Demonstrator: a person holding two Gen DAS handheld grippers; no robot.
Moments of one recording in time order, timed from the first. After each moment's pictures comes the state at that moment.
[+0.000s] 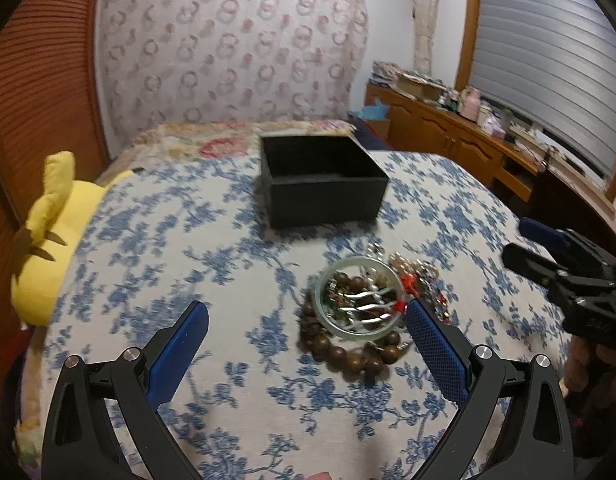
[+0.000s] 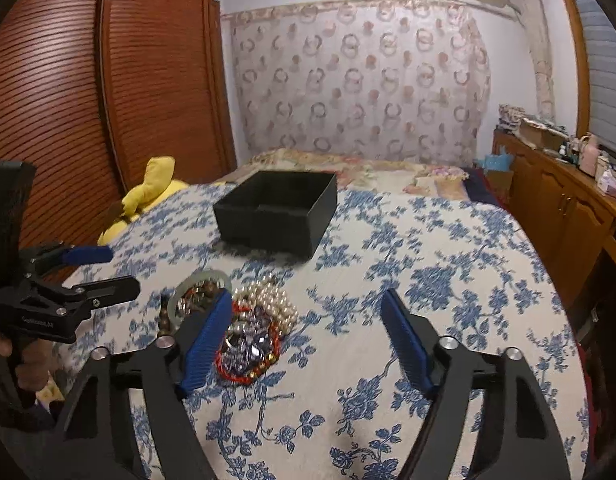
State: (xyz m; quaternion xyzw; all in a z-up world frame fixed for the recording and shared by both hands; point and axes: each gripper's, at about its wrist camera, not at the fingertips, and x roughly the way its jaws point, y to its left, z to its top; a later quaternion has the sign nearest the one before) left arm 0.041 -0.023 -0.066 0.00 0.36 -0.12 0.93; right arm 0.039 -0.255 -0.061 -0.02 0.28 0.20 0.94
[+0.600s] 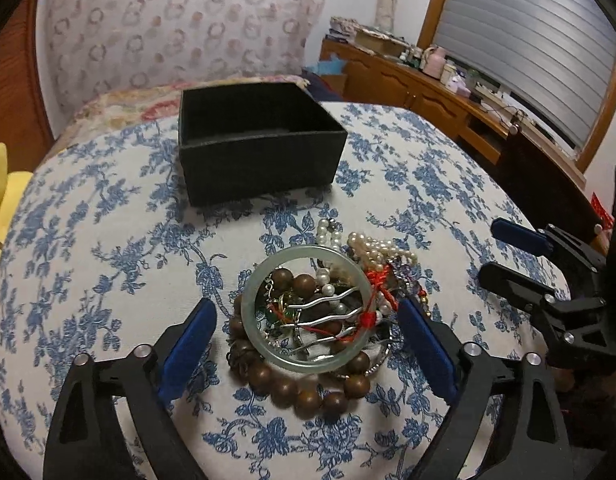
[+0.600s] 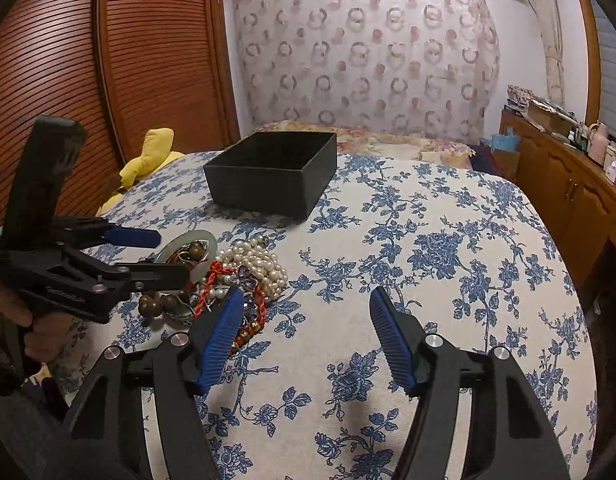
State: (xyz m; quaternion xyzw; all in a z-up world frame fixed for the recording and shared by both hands) left arm 0.090 -0.054 -0.093 0.00 0.43 -0.20 0.88; right arm 0.049 -0.261 -0.083 -0.03 0.32 0.20 0.92
